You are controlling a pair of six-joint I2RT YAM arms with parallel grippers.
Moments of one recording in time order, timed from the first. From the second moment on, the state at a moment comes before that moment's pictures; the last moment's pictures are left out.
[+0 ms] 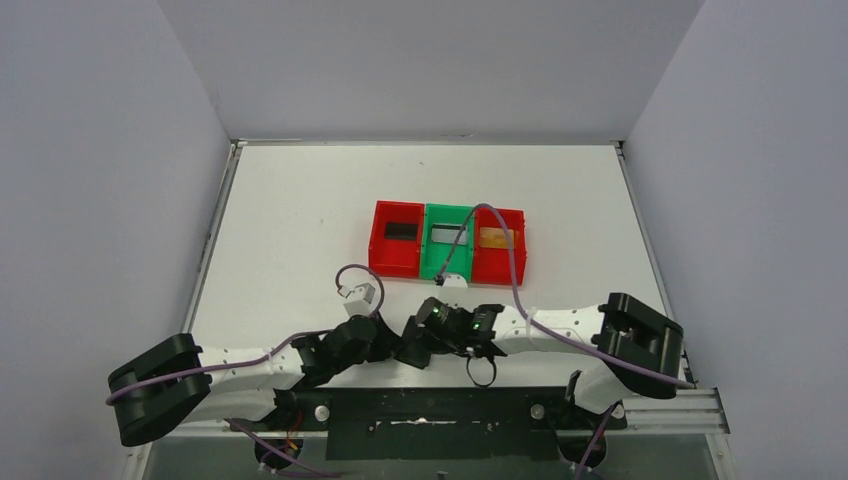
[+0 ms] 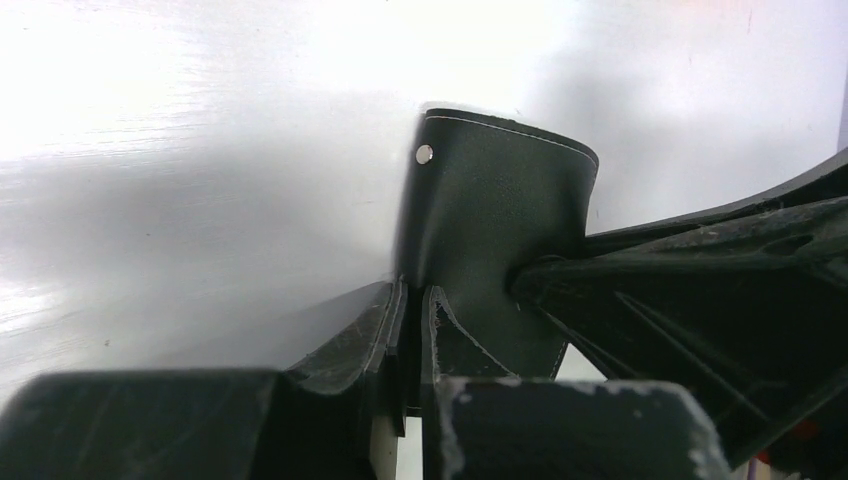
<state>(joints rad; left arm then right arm) -1.06 1.13 0.19 0.25 -0.26 -1.08 1.19 1.55 0.84 -0.36 0.34 1.10</state>
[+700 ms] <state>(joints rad) -1.09 1.13 0.19 0.26 -0.32 -1.16 0.98 1.20 0.50 0.04 0.03 0.92</state>
